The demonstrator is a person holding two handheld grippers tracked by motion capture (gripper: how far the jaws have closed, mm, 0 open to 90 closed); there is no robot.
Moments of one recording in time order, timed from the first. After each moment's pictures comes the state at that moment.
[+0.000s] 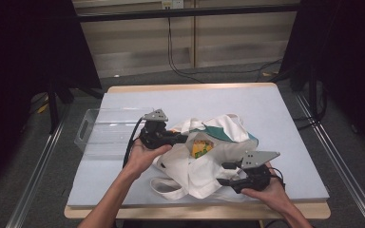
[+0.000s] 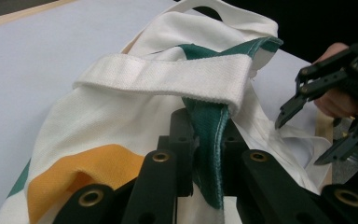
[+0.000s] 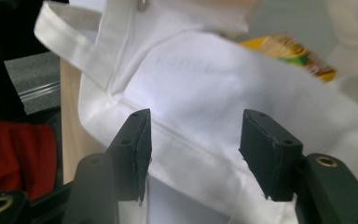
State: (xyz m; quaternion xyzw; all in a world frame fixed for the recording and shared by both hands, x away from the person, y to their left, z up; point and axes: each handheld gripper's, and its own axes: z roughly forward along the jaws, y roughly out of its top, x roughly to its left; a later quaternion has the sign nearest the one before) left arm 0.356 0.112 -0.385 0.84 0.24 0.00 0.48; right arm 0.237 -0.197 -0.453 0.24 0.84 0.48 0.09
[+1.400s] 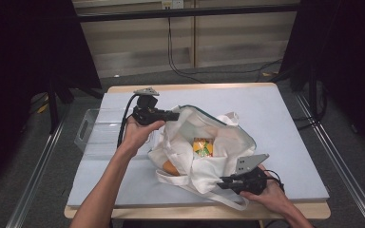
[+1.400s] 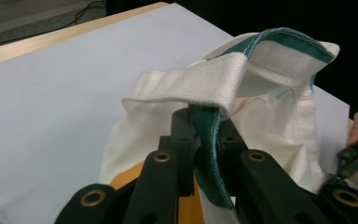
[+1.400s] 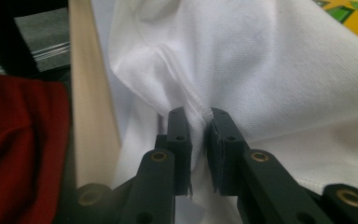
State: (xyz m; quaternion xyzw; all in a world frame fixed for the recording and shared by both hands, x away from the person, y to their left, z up) left arm 0.410 0.125 -0.358 0.83 0.30 0.01 0.48; right arm 0.233 -0.190 -0.460 0.21 0.88 0.42 0.05
